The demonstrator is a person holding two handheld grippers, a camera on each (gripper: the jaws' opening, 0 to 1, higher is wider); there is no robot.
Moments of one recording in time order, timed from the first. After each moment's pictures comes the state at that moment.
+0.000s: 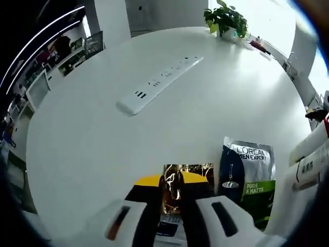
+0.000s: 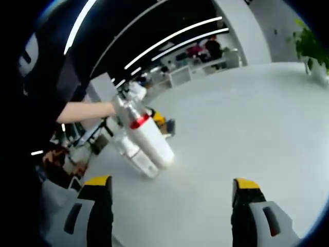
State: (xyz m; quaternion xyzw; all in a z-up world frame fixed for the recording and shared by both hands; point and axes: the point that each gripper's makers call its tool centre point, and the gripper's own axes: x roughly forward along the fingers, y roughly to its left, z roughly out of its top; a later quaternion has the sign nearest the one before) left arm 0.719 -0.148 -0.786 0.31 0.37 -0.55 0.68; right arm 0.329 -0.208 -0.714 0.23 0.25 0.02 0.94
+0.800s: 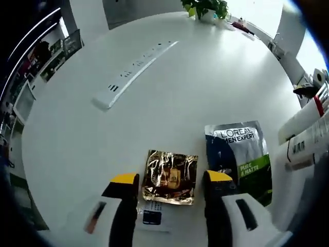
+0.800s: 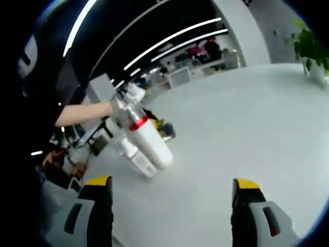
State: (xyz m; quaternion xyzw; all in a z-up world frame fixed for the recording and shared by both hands) left arm 0.693 -0.138 -0.792 0.38 0.37 -0.59 0.61; right arm 0.325 -0.207 -0.711 0.23 0.25 0.02 0.94
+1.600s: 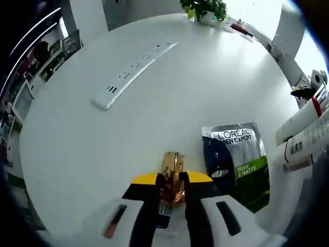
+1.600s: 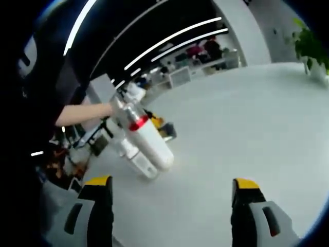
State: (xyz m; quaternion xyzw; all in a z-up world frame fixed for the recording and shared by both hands) left arm 0.685 -0.140 -0.790 0.35 0.38 -0.60 0.62; right arm 0.329 -0.206 -0.712 0.23 0.25 0.02 0.94
